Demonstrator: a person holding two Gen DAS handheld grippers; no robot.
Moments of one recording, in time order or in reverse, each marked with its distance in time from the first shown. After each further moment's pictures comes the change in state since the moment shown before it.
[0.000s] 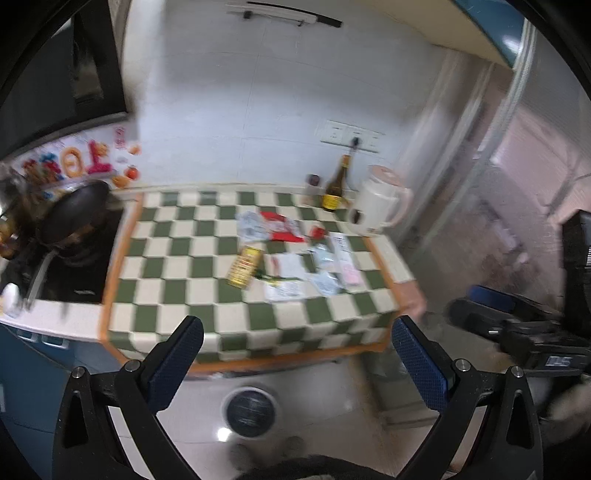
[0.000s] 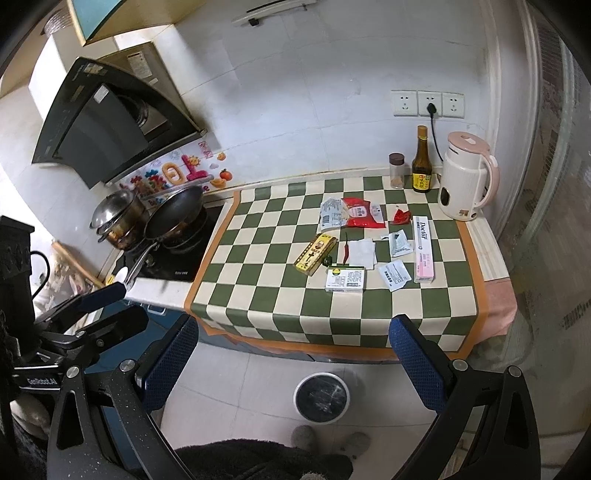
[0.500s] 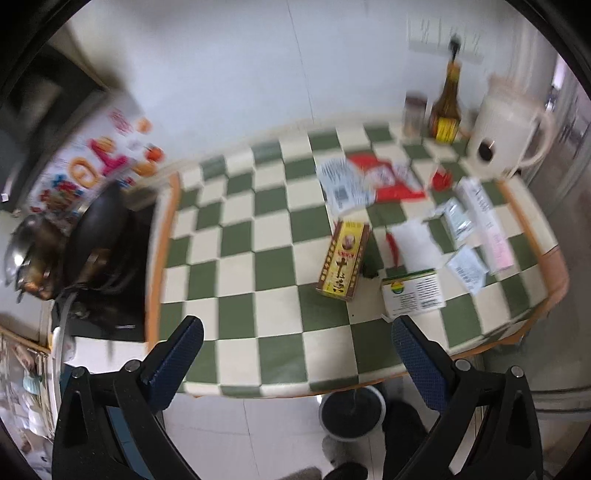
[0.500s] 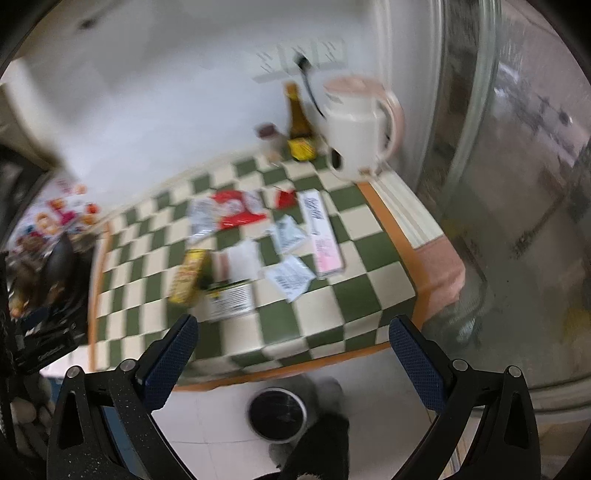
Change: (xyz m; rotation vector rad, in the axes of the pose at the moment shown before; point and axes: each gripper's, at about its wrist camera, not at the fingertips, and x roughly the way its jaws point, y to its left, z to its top) left arm 0.281 0.057 0.055 0.137 0.310 0.344; right arm 0.142 -0.147 0.043 0.306 0.066 -0.356
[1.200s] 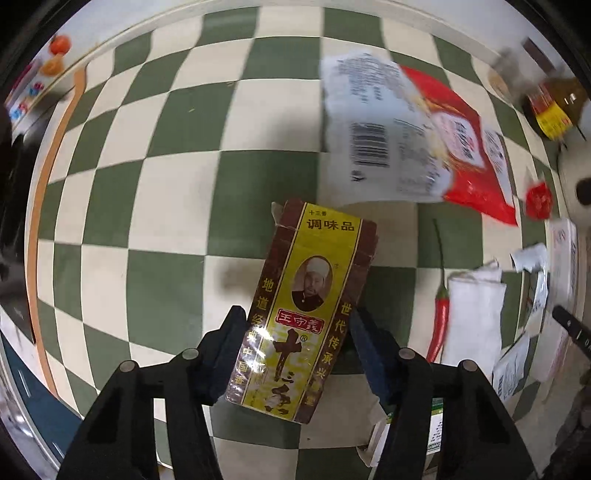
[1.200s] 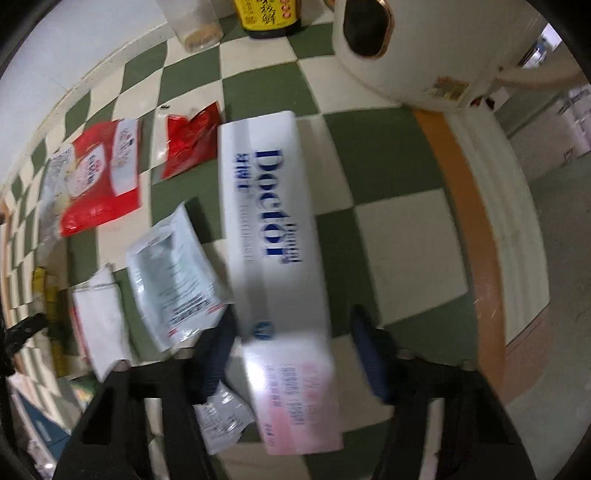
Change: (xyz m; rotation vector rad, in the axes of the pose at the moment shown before) left arm 0.201 -0.008 0.079 -0.245 0.386 -0.120; right arm 0.365 -0.033 0.119 -0.084 0.421 -0.112
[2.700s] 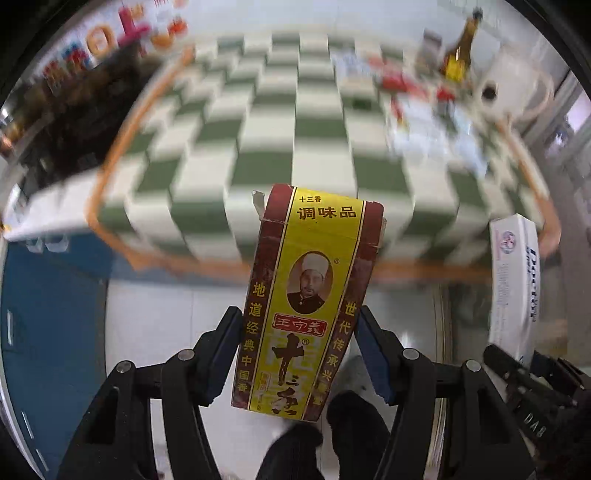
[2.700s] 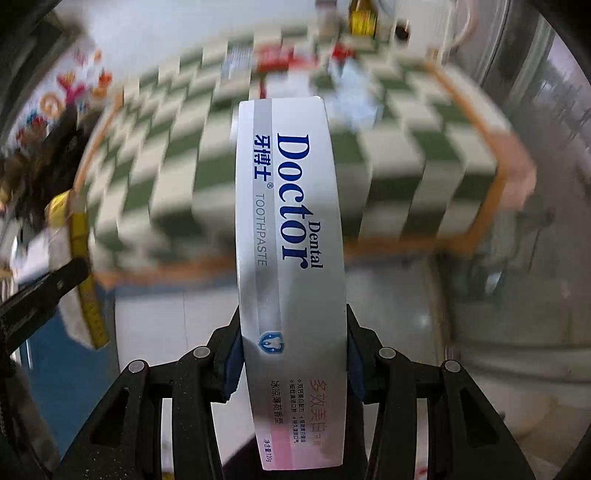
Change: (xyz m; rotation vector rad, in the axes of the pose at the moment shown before) left arm -0.045 0.051 -0.342 0.053 -0.219 -0.025; right arm -0.108 0.146 -0.431 -0.113 -0.135 0.121
